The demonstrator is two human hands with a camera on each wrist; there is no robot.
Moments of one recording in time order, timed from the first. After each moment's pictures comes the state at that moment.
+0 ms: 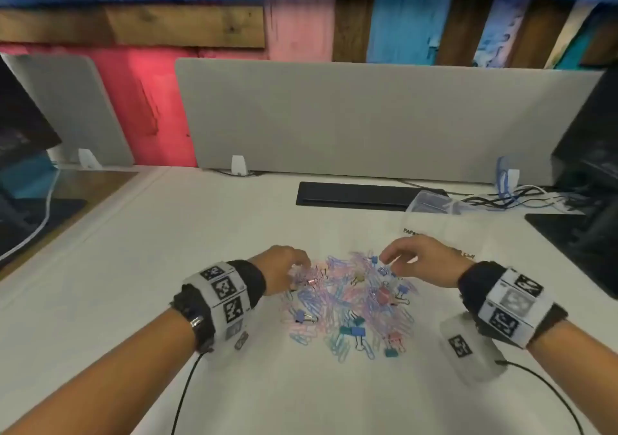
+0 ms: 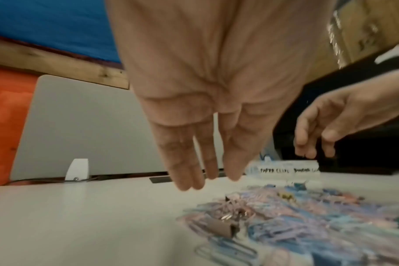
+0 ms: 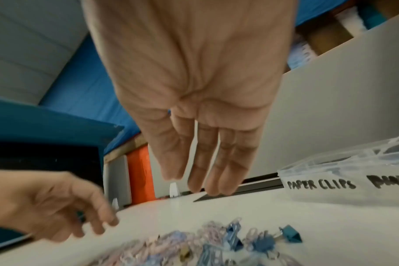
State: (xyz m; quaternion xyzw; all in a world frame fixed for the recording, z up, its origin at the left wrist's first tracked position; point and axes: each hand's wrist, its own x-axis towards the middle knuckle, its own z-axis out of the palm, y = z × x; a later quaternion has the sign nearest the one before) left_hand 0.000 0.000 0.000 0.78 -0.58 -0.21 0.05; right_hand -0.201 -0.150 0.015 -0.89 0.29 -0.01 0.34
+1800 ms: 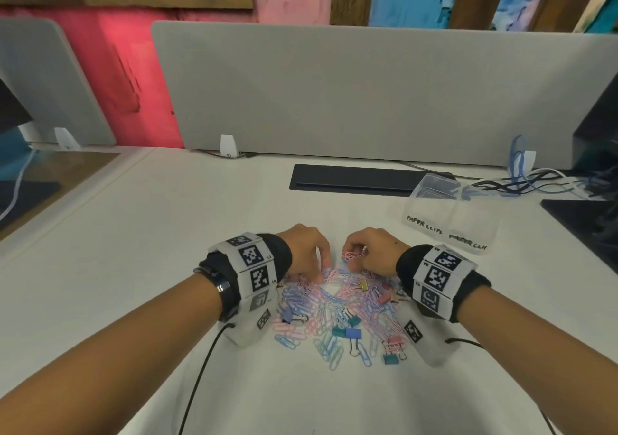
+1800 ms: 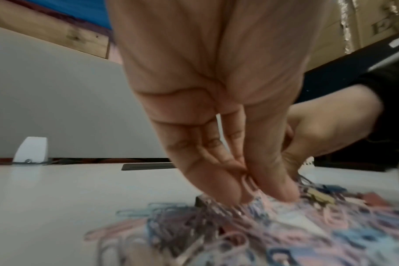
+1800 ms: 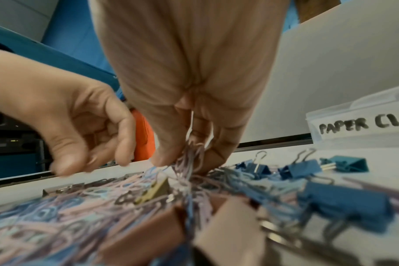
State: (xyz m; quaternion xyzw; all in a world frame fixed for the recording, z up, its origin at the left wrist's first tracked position) left_hand -0.017 -0.056 -0.001 0.77 -0.57 -0.27 0.05; right_hand -0.137 -0.157 -0.025 -0.91 0.31 0.03 0.27
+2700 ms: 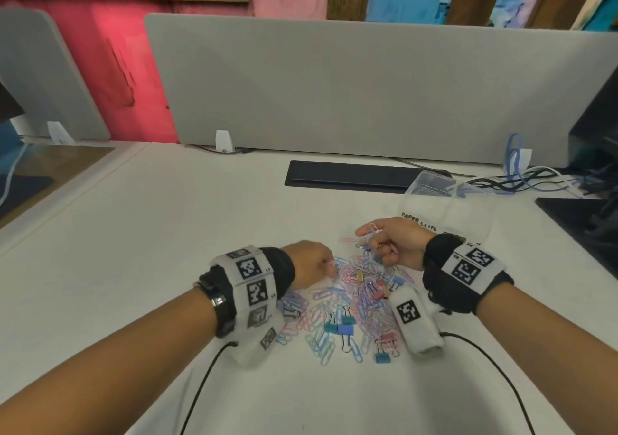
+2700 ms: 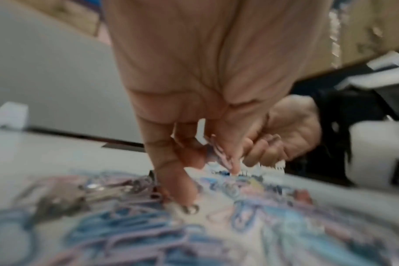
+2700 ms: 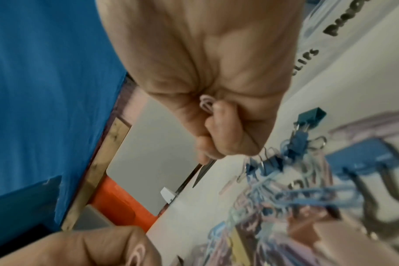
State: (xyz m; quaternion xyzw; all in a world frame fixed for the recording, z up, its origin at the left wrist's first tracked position) left_hand -0.043 -0.052 -0.014 0.77 -0.57 -0.28 0.04; right_hand -0.158 -0.188 -0.019 -0.62 0.42 -0.05 0.66
